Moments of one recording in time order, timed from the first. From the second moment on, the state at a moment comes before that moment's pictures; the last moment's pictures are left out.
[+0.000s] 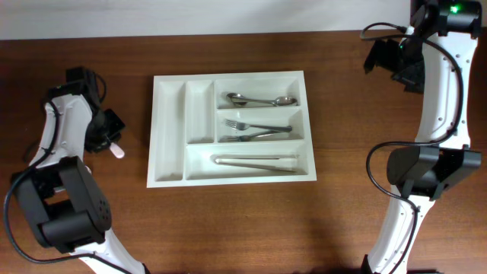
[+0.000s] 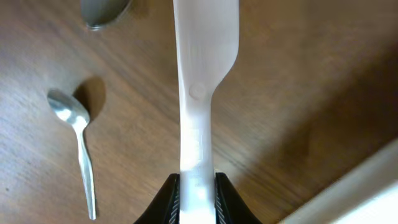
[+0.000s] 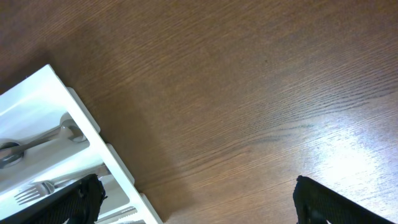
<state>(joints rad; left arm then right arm) 0.25 1.98 1.56 -1.08 -0.09 -0.45 -0.16 2.29 2.61 -1.64 -0.06 0.41</state>
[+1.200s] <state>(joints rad) -0.20 2.14 1.68 -1.00 0.05 -0.15 -0.16 2.29 2.61 -1.64 -0.06 0.41</state>
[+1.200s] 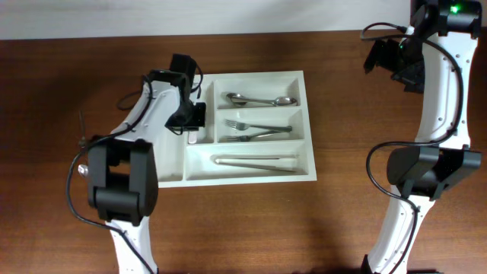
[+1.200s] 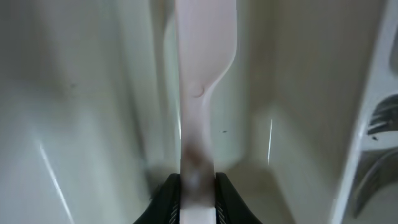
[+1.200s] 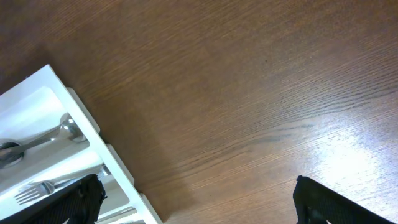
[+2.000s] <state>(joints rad) -0.24 2.15 1.92 -1.11 0.06 -0.18 -0.16 2.29 2.61 -1.64 -0.06 0.41</state>
